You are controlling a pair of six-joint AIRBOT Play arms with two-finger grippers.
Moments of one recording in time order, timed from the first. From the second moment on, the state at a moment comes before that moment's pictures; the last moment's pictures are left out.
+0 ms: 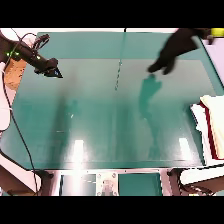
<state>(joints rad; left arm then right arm) 0.10 -1.85 2.01 1.04 -1.65 -1.35 -0.42 -1.61 2.00 -0.61 1.27 1.59</state>
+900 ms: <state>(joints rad) 0.10 -1.85 2.01 1.02 -1.64 -1.35 -1.04 -1.47 2.00 -1.15 1.76 1.86</state>
